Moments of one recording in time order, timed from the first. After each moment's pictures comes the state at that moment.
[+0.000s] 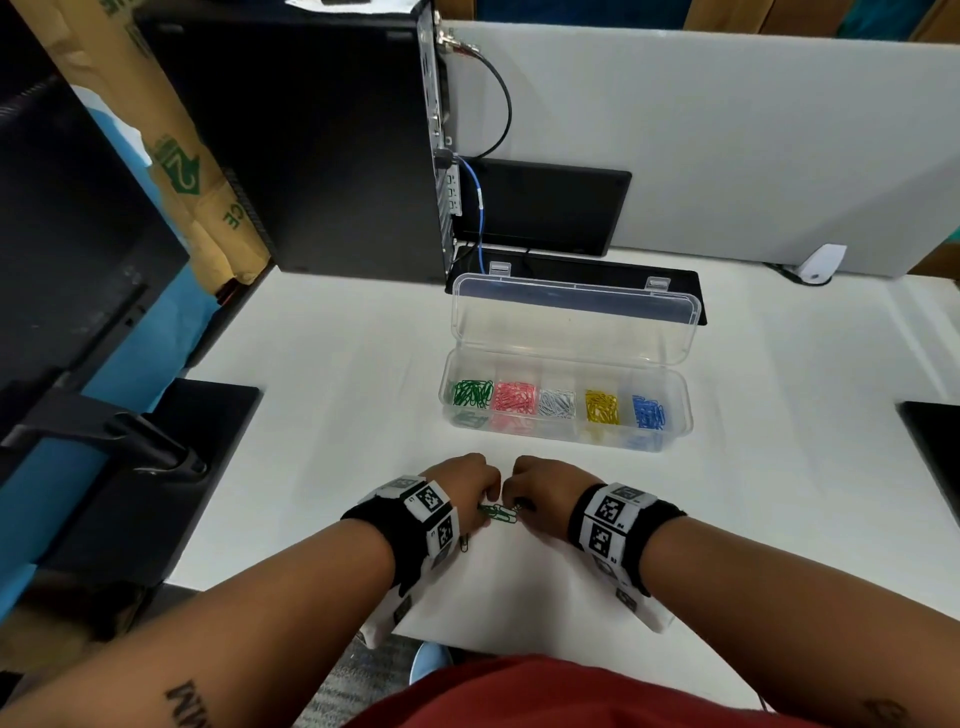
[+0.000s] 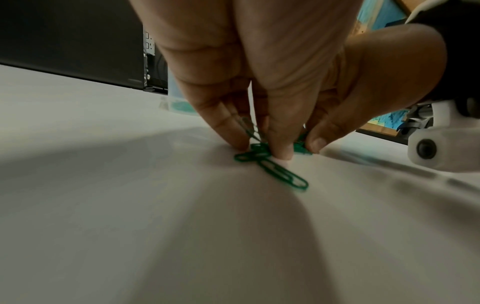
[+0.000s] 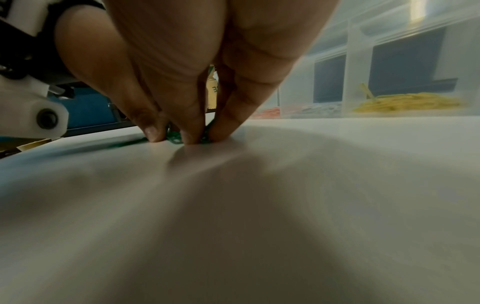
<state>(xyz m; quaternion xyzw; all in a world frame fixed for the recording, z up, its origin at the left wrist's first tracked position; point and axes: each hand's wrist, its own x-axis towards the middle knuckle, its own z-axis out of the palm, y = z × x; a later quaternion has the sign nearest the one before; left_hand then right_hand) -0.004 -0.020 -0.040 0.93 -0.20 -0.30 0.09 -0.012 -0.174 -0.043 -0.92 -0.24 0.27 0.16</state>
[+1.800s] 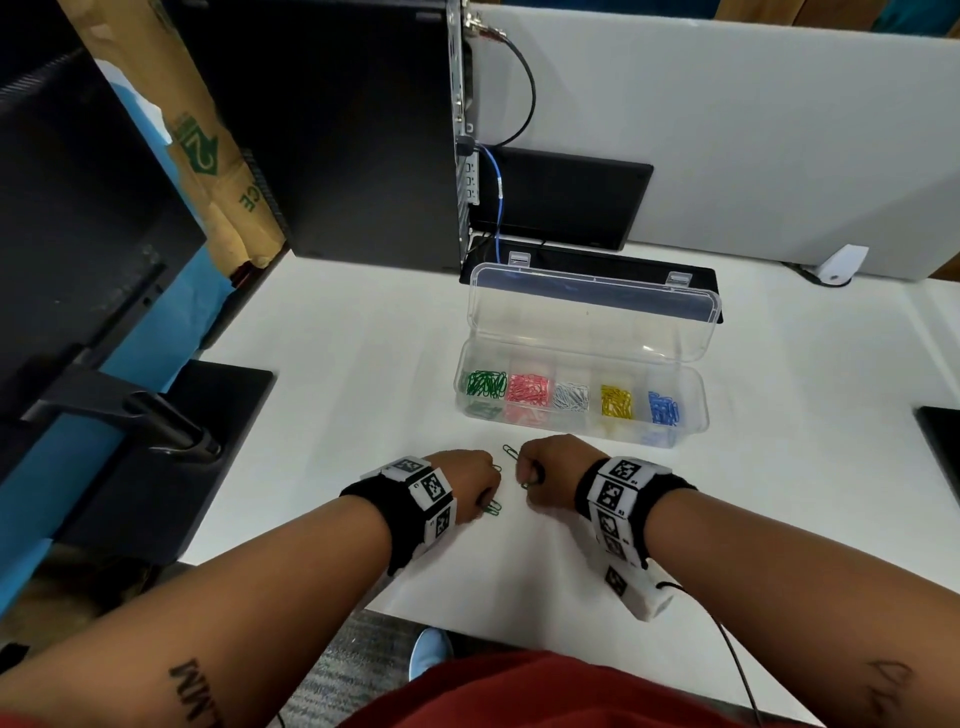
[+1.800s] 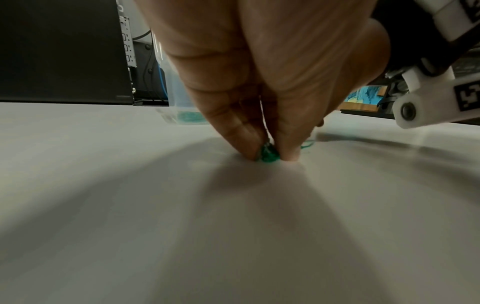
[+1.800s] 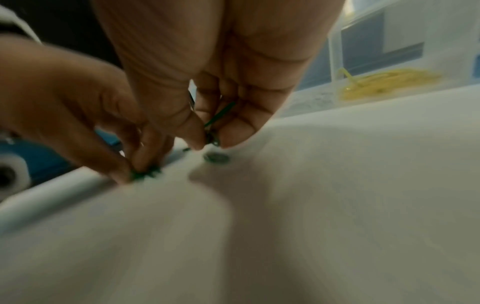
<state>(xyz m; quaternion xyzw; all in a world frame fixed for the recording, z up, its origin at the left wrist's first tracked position) 0.000 -0.005 -0.041 0.91 -0.29 -0.31 0.03 0.001 -0.164 -0.026 -0.93 -0.13 0.31 0.18</state>
